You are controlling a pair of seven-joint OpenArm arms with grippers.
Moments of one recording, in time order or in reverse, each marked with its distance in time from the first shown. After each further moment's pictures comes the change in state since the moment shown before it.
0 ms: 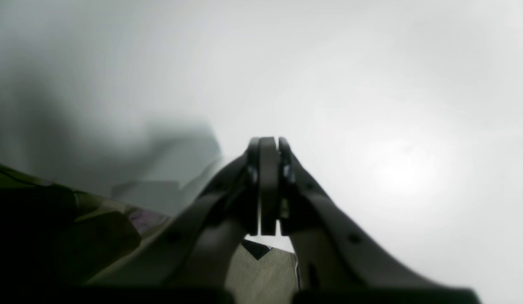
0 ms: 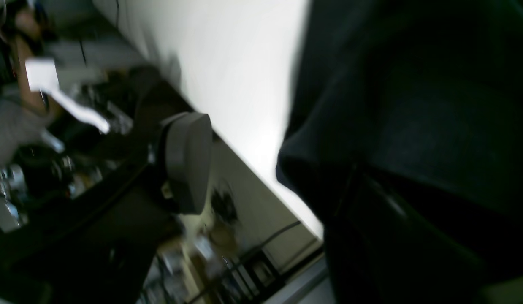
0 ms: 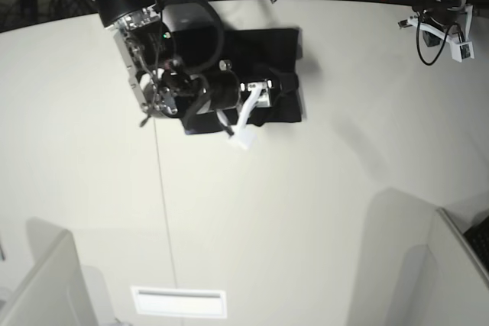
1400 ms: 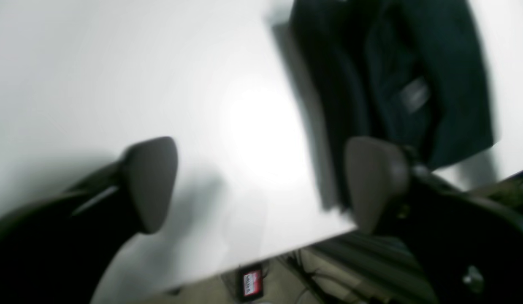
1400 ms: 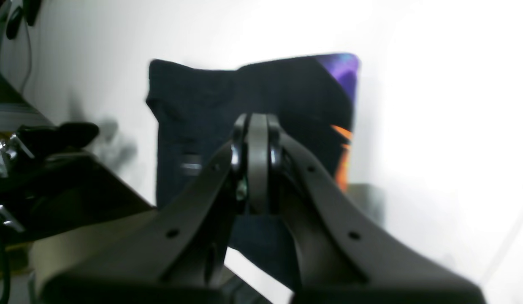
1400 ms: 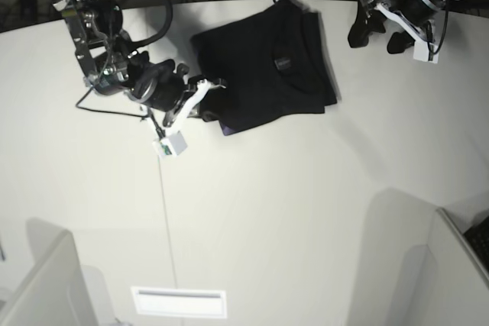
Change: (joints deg) left arm -2.1 1.7 3.0 -4.5 -25.0 -25.8 9.1; right arm -8.1 15.8 3.2 18.6 -10.8 -2.9 18.3
